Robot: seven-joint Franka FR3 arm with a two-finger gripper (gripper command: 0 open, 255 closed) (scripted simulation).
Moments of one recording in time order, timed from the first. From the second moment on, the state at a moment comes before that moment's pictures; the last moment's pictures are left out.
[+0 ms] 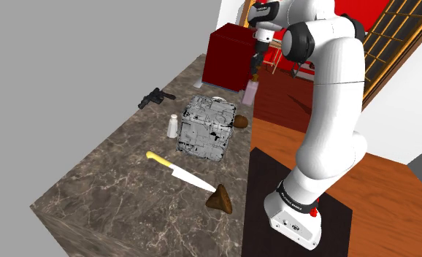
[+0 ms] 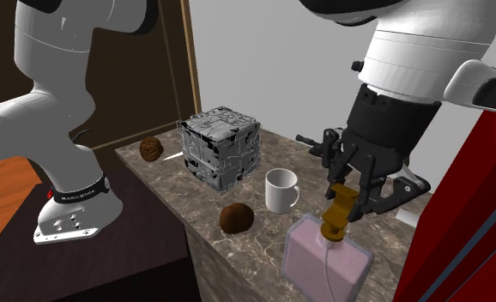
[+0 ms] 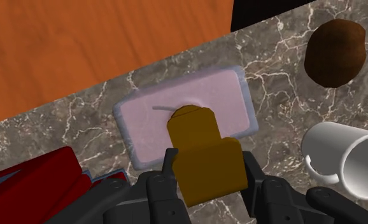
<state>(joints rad) -0.35 0.53 -0.54 -1.30 0.24 1.66 -0.92</state>
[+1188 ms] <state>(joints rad) -0.26 0.45 -0.53 -1.24 0.20 1.52 -0.81</state>
